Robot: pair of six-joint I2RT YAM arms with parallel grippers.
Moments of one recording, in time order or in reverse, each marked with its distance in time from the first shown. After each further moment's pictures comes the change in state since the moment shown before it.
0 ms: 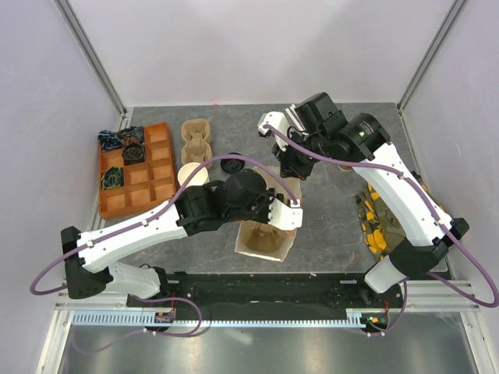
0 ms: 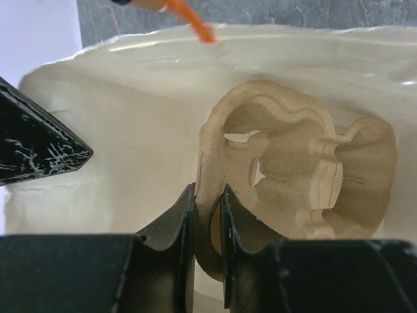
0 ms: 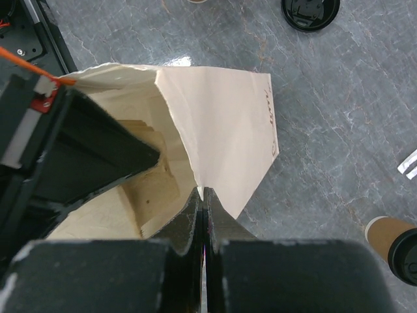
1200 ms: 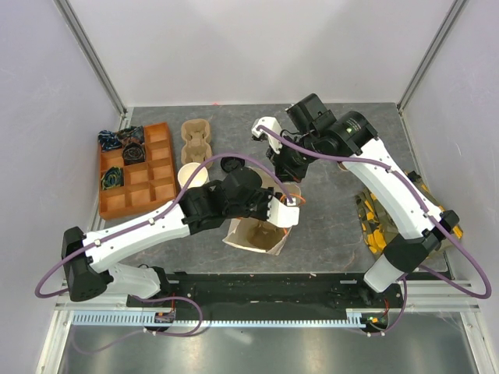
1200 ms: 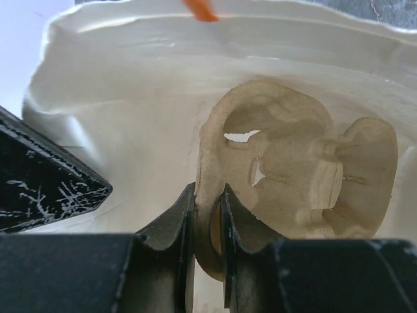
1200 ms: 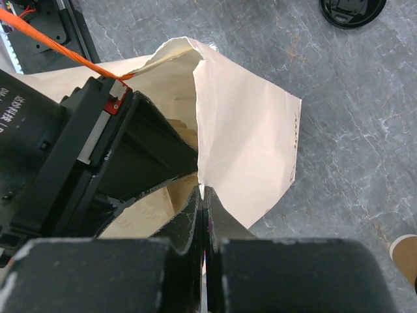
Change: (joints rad) left arm 0.084 -0.002 -0.123 0.164 0.109 0.055; right arm 0.000 0.050 -0.004 -0.019 -0.079 -0.019
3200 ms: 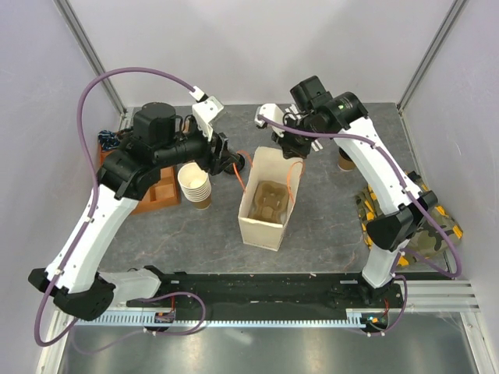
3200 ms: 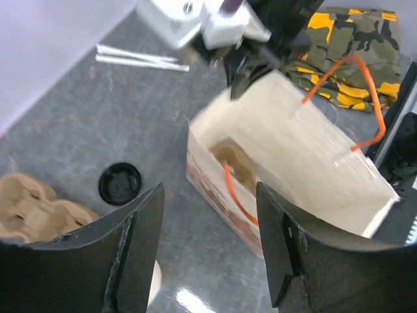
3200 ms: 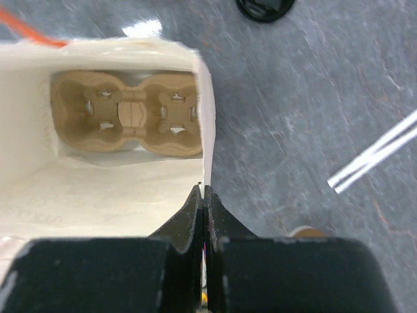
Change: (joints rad) left arm 0.508 -0.084 0.433 -0.284 0.345 -0.690; right arm -0.139 0.187 0.145 -0.017 0.046 -0.324
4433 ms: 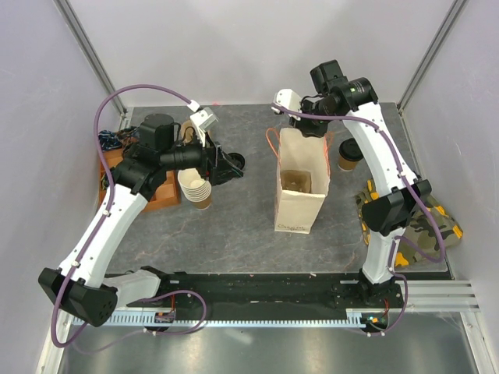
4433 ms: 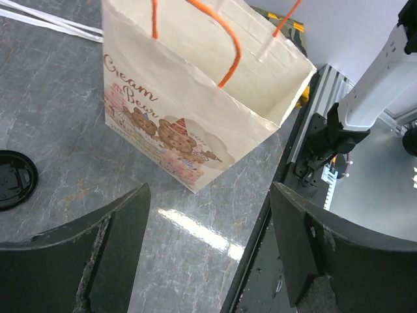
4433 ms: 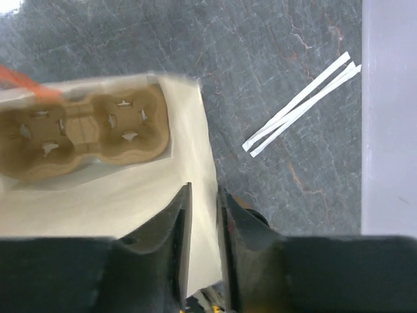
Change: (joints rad) left arm 0.182 -0.035 -0.332 0.241 0.411 -0.208; right arm -0.183 0.130 0.146 -0.011 0.081 -0.261
